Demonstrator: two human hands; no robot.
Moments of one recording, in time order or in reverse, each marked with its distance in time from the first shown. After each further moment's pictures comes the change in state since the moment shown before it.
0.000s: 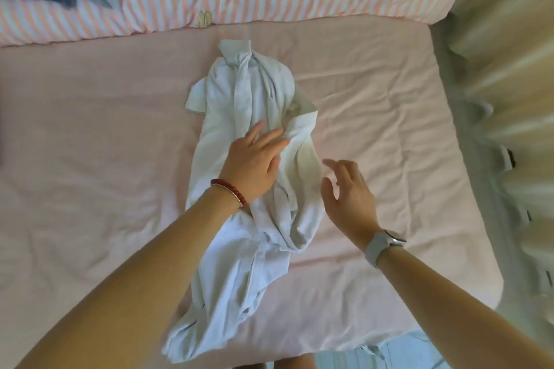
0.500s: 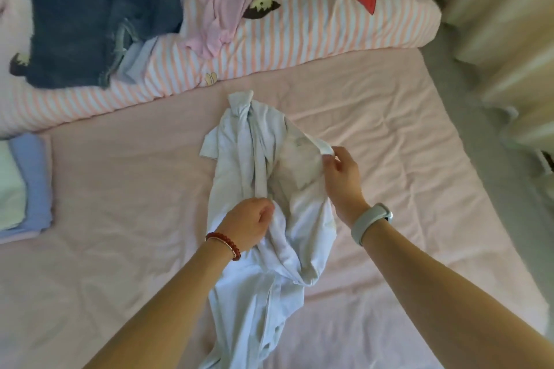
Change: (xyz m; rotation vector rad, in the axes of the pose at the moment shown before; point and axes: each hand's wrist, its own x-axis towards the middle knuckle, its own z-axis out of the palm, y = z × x) left_hand -0.019 -0.006 -0.004 -0.200 -0.347 -0.342; right_hand 0.080 -0.030 -0.009 0.797 0.055 0.410
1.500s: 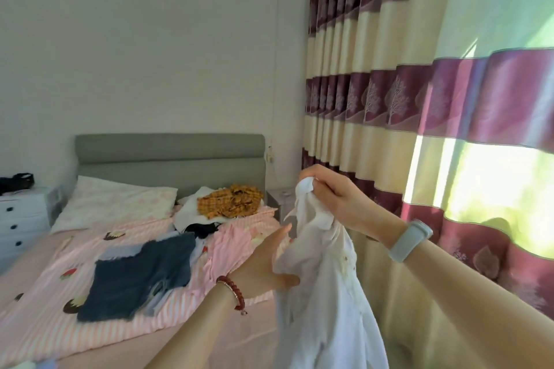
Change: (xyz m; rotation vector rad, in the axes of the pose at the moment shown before) left_hand -0.337 0.257 -0.219 -0.255 0.276 0.841; right_hand -0.420 -0.417 -0.189 -0.484 -0.094 -1.212
